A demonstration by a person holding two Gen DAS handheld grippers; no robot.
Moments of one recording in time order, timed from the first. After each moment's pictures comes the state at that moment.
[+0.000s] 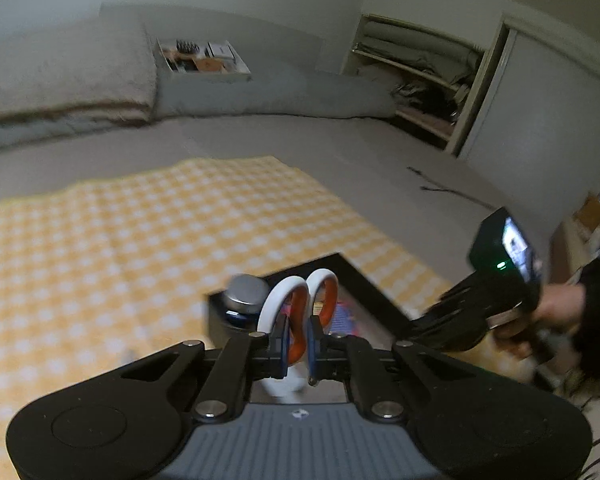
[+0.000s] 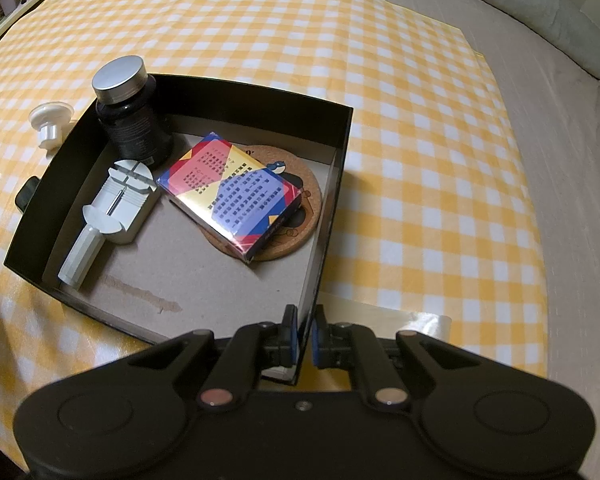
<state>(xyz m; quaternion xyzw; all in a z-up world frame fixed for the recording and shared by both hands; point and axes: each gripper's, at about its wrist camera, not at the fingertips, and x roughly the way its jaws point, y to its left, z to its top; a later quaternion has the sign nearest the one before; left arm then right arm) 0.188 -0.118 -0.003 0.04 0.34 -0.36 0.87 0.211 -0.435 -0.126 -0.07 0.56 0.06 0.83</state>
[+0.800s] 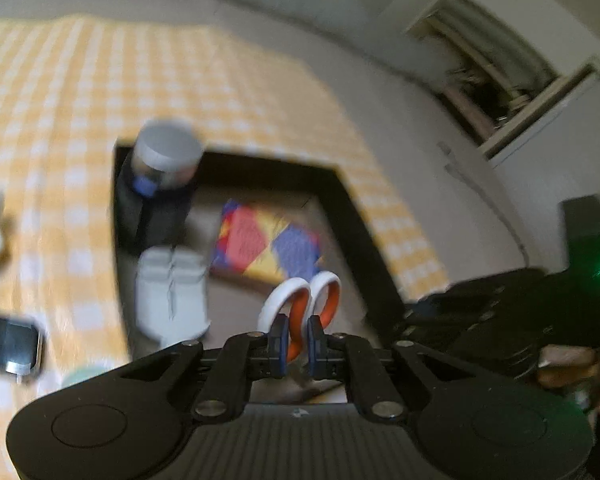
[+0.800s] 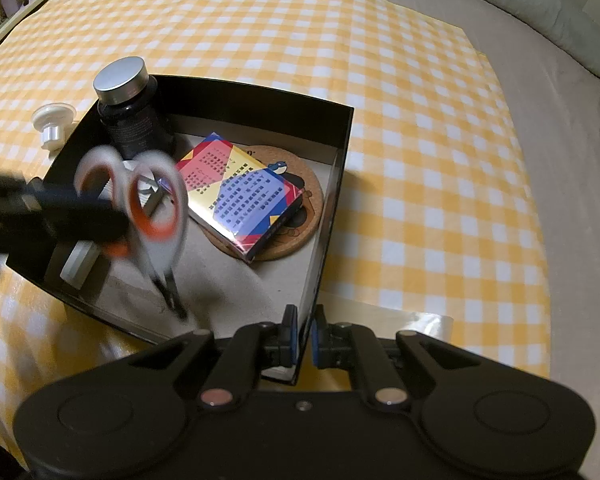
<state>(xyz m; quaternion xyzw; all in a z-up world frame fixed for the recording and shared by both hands) 0.212 -0.207 -0.097 -0.12 0.47 -0.34 0.81 0.211 -0.436 -0.126 -0.07 0.56 0.06 0.83</state>
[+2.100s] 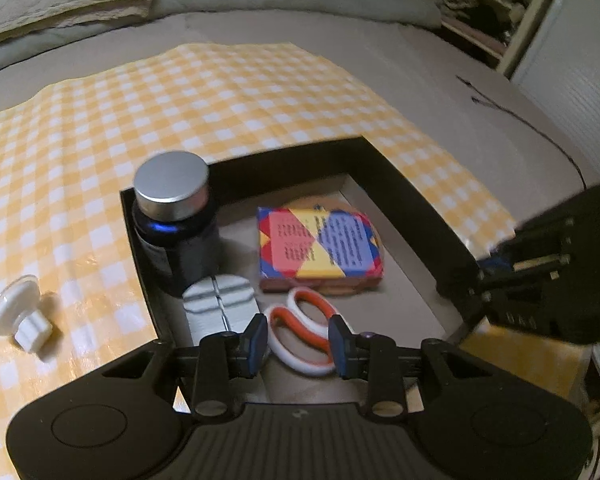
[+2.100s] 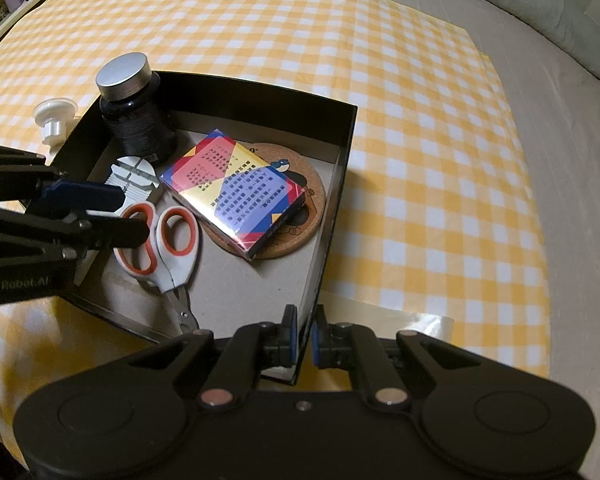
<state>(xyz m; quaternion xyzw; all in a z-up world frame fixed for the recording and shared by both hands) 0.220 -0.228 -0.113 0.06 0.47 -0.31 0.83 0.212 -0.435 -0.126 -0.07 0.56 0.06 0.82</state>
